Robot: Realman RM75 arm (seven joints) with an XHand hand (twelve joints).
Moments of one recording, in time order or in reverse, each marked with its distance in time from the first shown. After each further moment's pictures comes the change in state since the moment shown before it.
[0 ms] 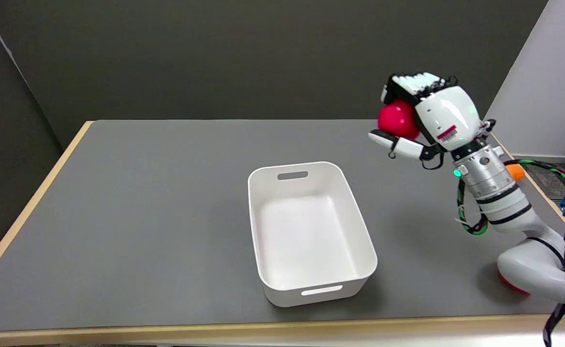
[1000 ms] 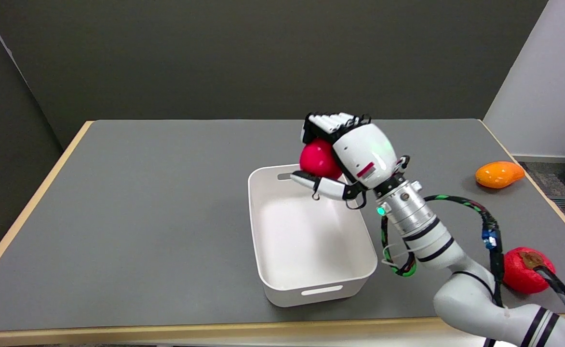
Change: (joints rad) arm 0.067 -0.209 -0.288 0.163 0.036 -0.159 -0.192
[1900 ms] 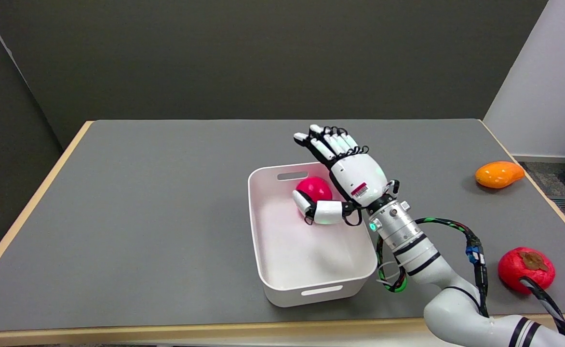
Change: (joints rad) arm 0.021 -0.047 -0.073 -0.157 0.141 -0.017 -0.024
